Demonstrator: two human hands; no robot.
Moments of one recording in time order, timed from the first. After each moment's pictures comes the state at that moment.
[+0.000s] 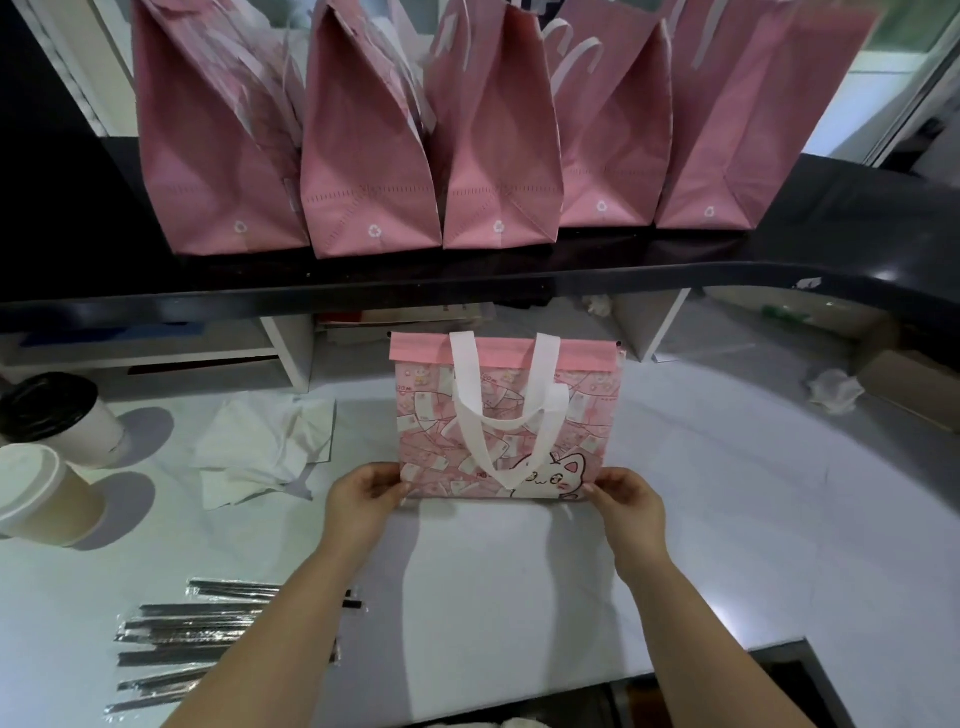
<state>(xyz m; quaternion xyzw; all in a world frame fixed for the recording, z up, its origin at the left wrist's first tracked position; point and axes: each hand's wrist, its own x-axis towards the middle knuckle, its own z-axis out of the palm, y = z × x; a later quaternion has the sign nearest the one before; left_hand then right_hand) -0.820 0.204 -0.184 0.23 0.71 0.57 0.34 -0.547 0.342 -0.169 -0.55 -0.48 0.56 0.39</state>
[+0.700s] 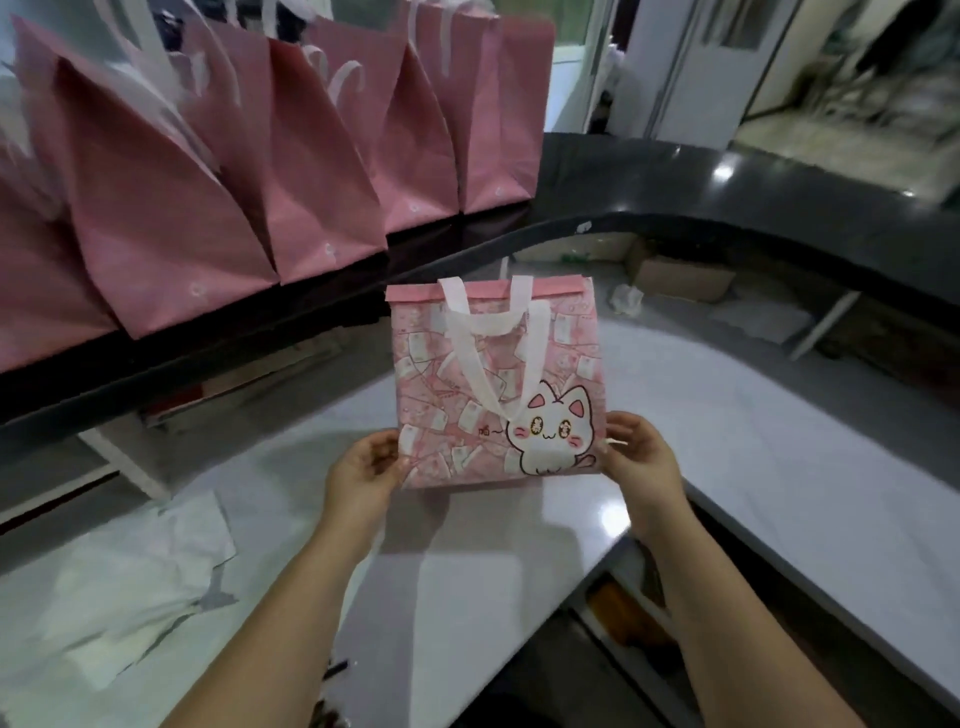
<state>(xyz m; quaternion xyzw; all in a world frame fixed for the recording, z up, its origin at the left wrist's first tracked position) -0.782 0.258 -0.118 0.41 0.57 0.54 0.47 -0.487 0.259 -0.096 -0.57 -0.39 0.46 0.55</state>
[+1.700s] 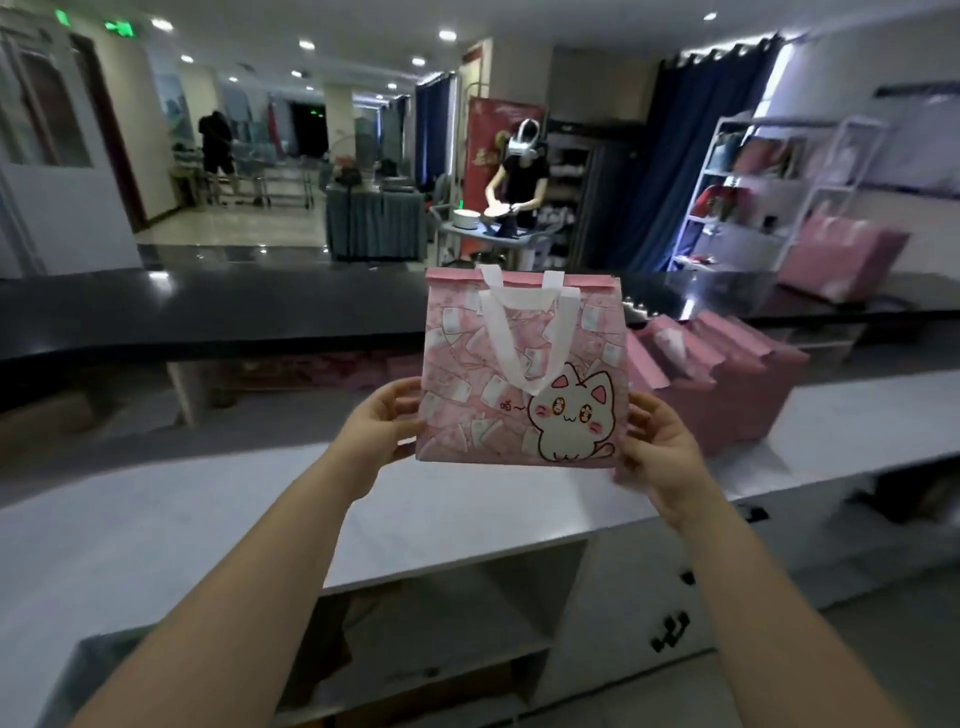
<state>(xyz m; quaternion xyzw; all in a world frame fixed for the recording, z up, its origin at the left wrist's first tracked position) -0.208 0.072 0.056 0.66 0.09 0.13 0.74 -0.101 -0.235 0.053 -0.62 -0.15 0.07 0.77</state>
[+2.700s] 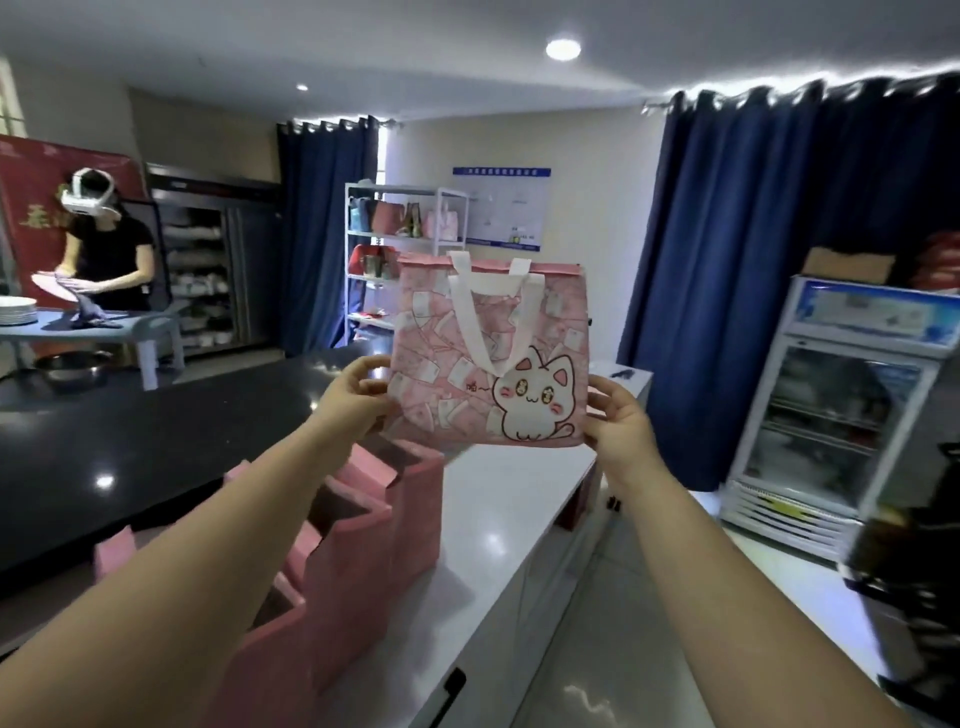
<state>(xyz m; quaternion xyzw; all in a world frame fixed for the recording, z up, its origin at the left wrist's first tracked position) 0.340 -0.351 0.164 0.65 -0.17 -0.04 0.74 0.228 -0.637 0.155 -0.64 0.02 -0.29 0.71</state>
